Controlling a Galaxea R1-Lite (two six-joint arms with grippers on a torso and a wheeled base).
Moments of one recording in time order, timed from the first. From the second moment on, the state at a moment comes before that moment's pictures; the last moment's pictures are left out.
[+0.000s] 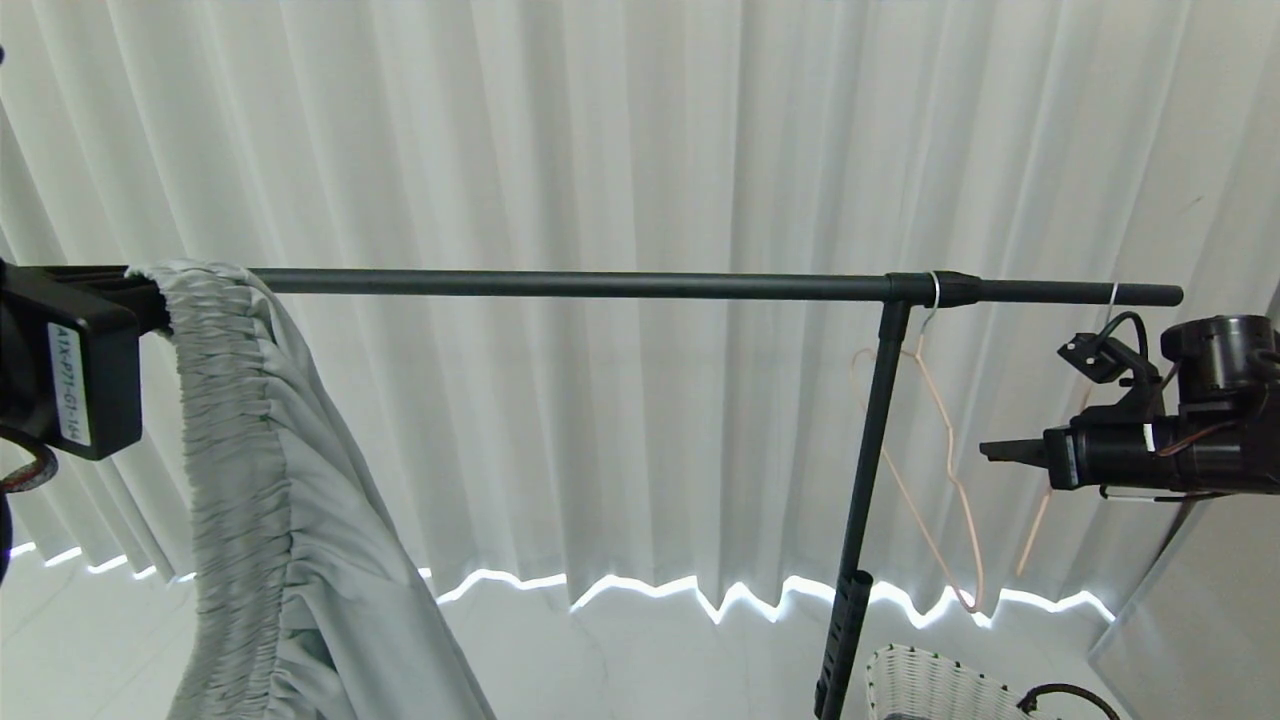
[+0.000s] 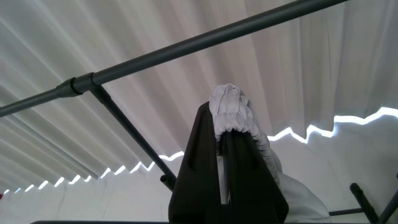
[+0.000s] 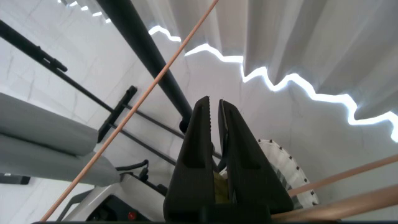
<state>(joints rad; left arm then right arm) -0.66 1.10 -1.09 0.23 0.59 0.26 -0.04 1.81 -0.97 -0.17 0.64 -0.12</state>
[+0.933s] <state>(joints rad) -0.66 1.06 -1.09 0.23 0.59 0.27 -0.04 1.86 -1.03 -0.16 0.64 -0.11</state>
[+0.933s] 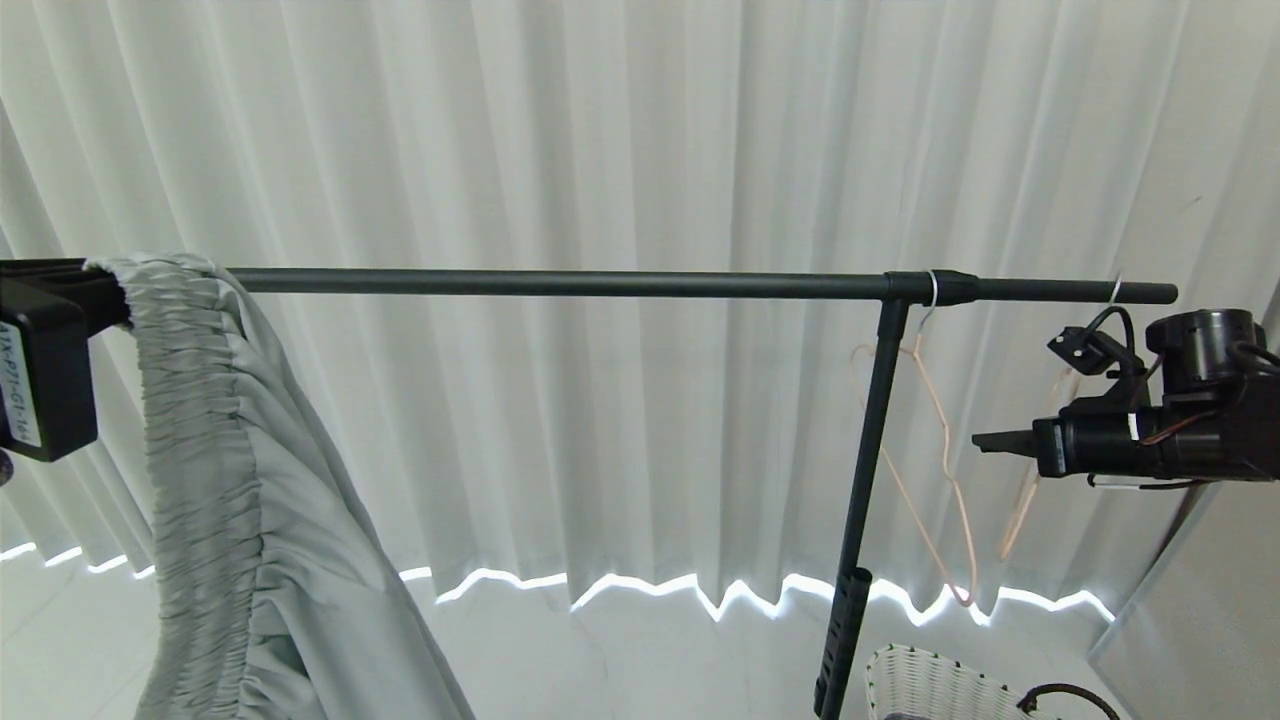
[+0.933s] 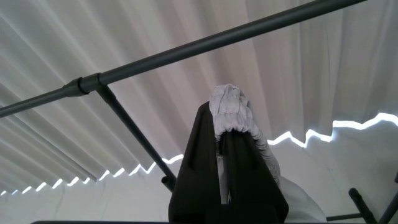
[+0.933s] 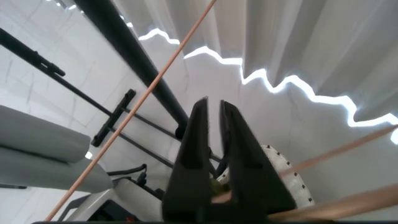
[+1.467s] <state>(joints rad) -0.66 1.06 -1.09 0.23 0.59 0.27 -0.04 1.85 -1.04 -0.17 0.64 -0.11</state>
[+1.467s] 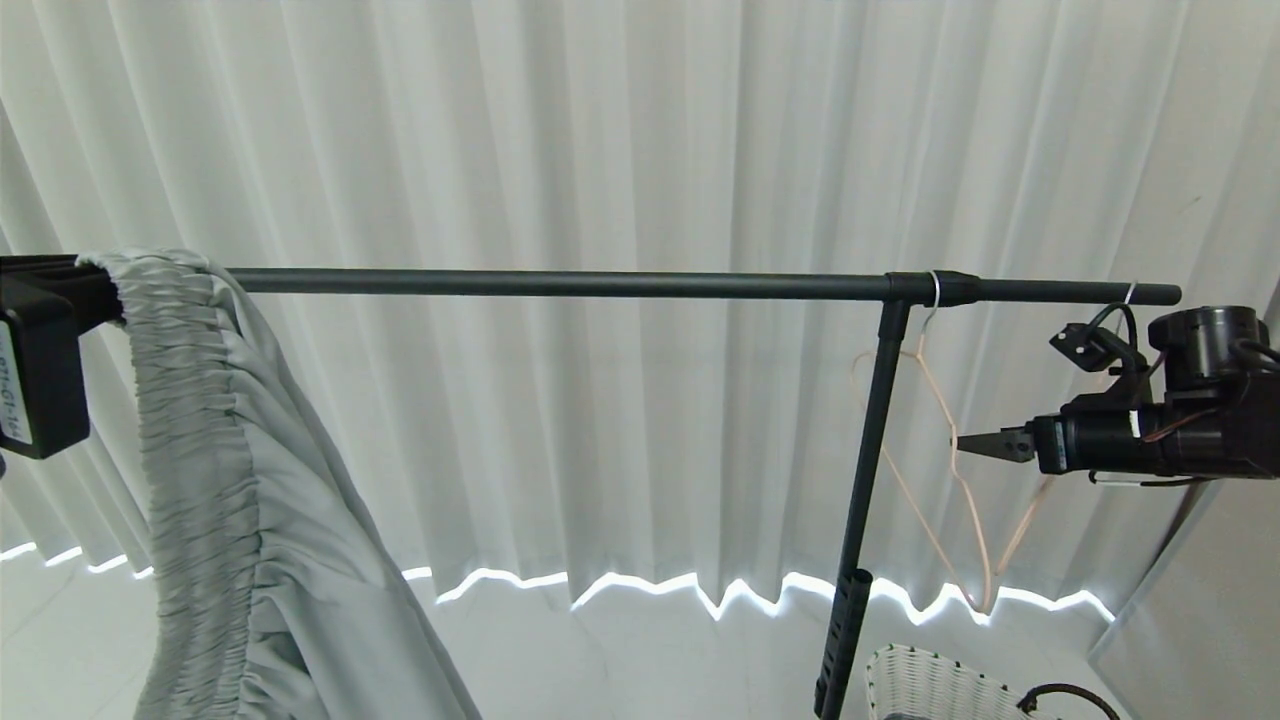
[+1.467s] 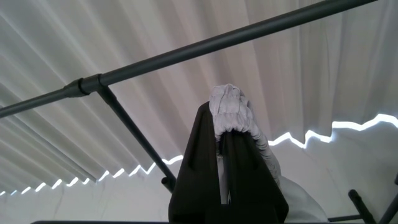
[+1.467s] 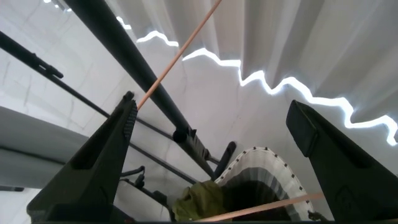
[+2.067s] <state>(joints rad) -0.66 1.05 -1.09 0.23 0.59 0.27 -0.08 1.78 -1.01 -0.16 0.62 -0.11</state>
